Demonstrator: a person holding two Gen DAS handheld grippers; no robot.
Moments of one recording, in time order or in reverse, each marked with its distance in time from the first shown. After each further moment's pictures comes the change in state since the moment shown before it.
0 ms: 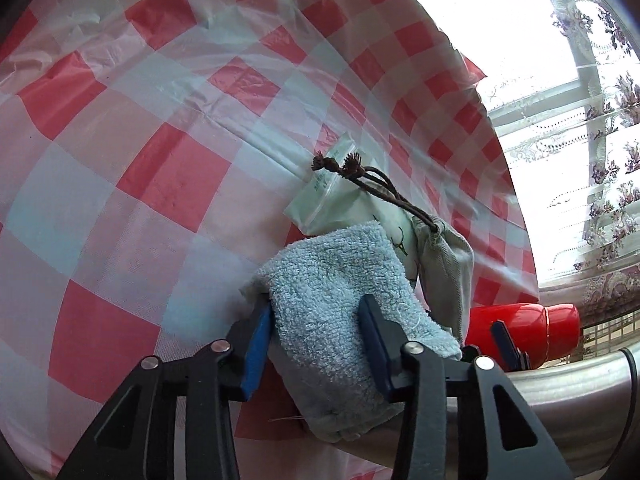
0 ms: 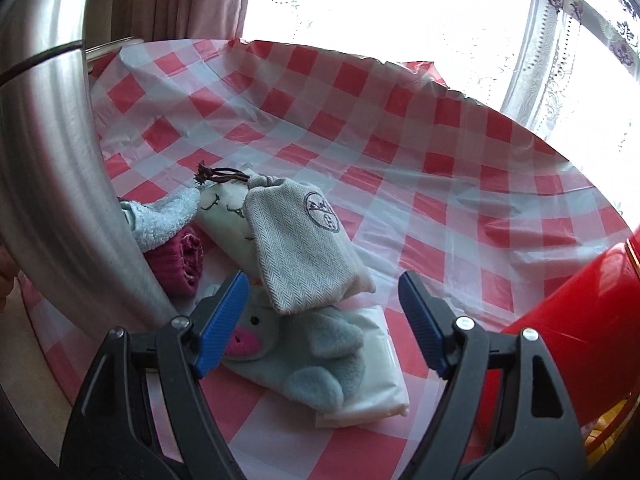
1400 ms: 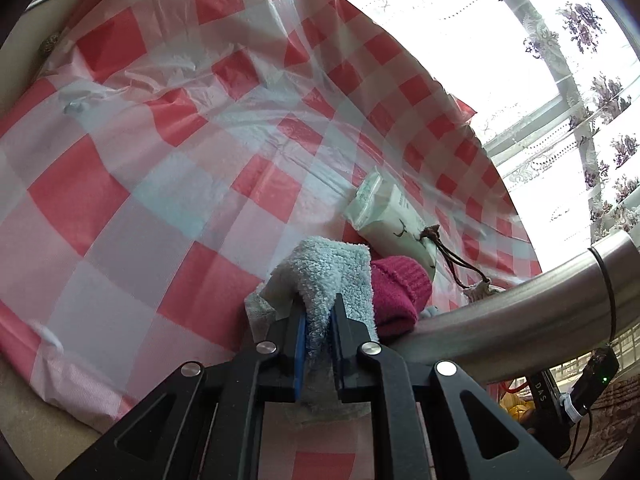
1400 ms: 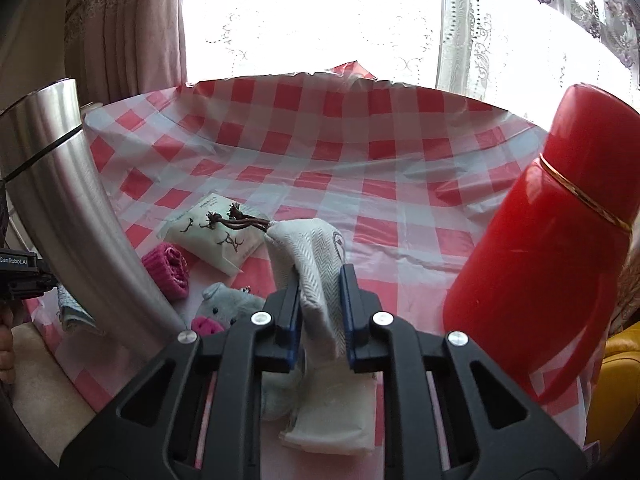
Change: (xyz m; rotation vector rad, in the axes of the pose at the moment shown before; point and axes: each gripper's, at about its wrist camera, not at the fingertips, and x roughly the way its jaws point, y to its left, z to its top) left arm -0.070 0.035 -0.056 0.037 -0.217 0.064; right arm -0.066 -0.041 -0.039 0.286 -0.065 -0.094
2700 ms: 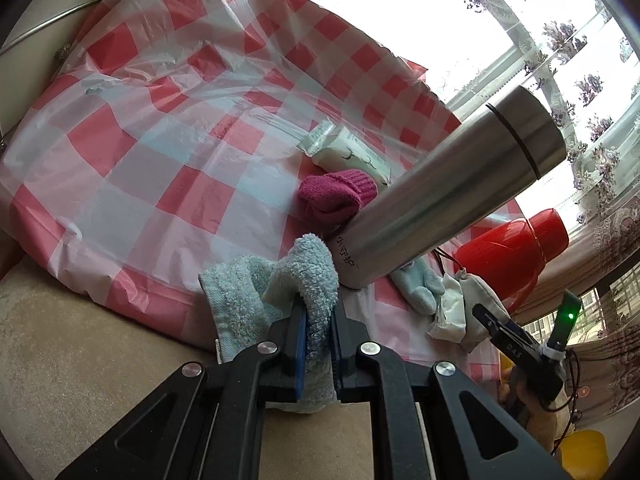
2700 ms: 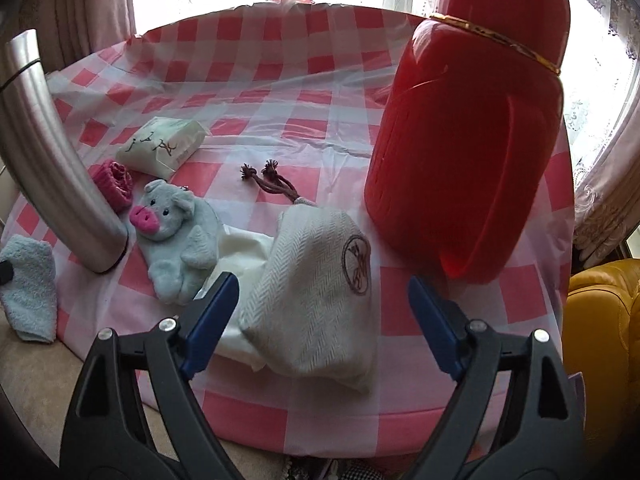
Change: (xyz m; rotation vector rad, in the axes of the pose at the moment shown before) left arm -0.053 -0.036 -0.077 0.140 0.031 -0.009; right arm 0.003 -0.049 -0.046 0.070 0.249 -0.104
